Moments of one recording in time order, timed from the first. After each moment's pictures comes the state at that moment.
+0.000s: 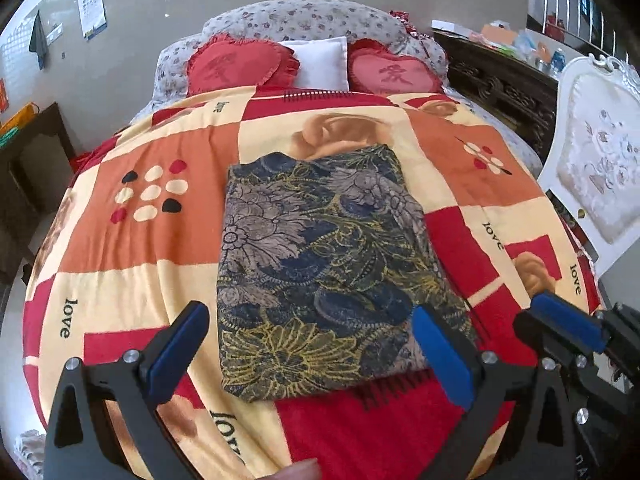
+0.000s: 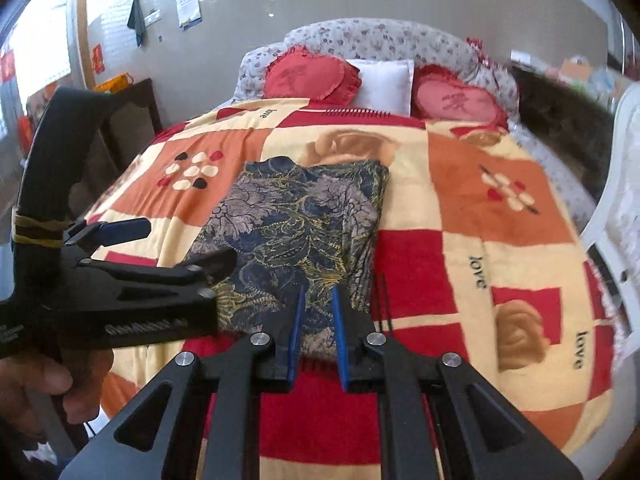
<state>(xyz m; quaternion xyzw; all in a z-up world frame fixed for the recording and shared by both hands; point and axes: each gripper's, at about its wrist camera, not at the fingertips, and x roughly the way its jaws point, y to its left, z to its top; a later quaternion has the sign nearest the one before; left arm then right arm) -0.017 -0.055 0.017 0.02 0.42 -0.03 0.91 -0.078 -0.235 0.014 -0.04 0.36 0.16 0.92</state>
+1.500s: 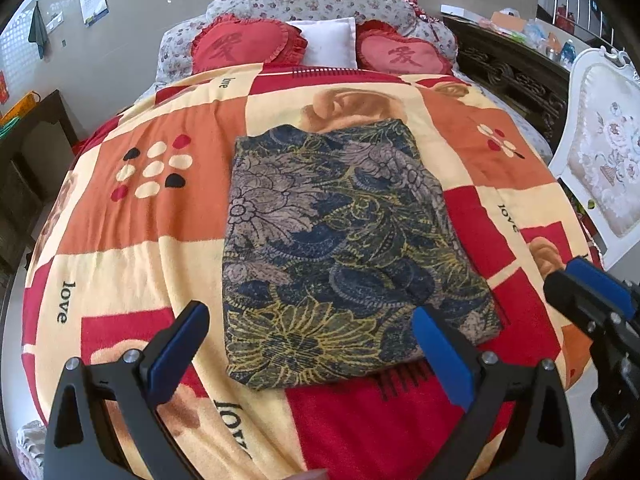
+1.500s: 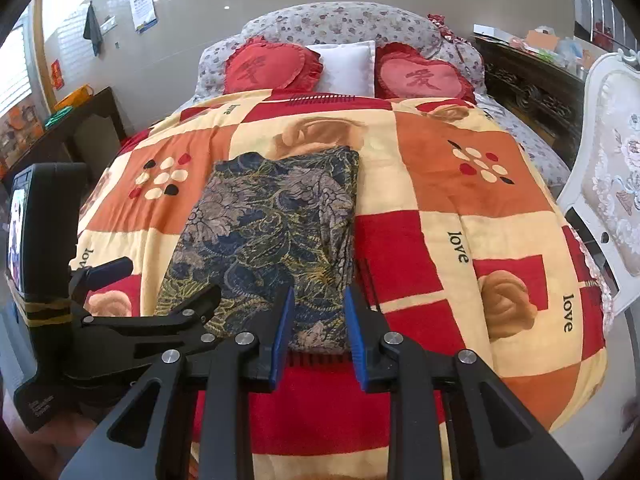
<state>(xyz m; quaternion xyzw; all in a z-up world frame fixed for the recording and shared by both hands) -0.011 -0.045 -0.004 0.02 0.45 -0.02 0.89 -0.067 -0.236 0.019 0.00 0.40 0.09 0.91</state>
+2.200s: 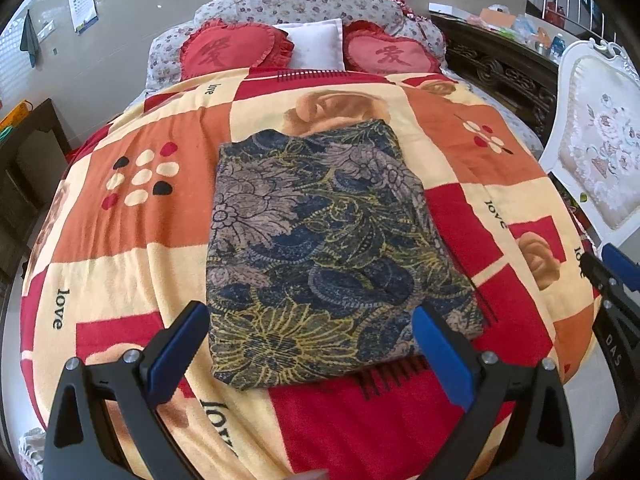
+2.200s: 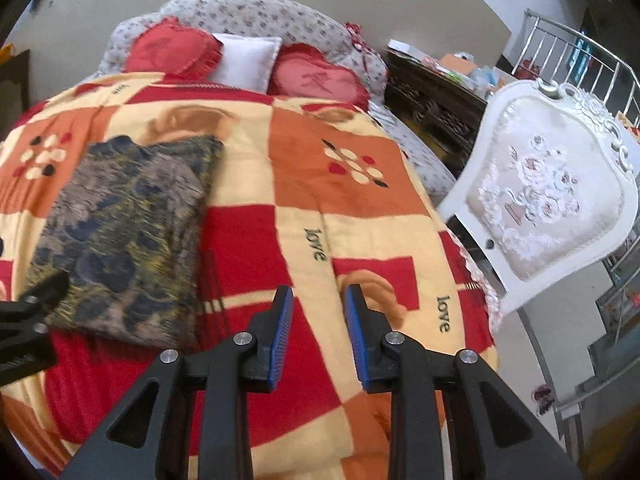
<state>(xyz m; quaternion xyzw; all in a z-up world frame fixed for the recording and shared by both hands) -0.015 -0.059 -0.001 0.03 0.45 -0.03 0.89 -0.061 -0.278 0.007 -0.11 0.40 -0.12 0.90</state>
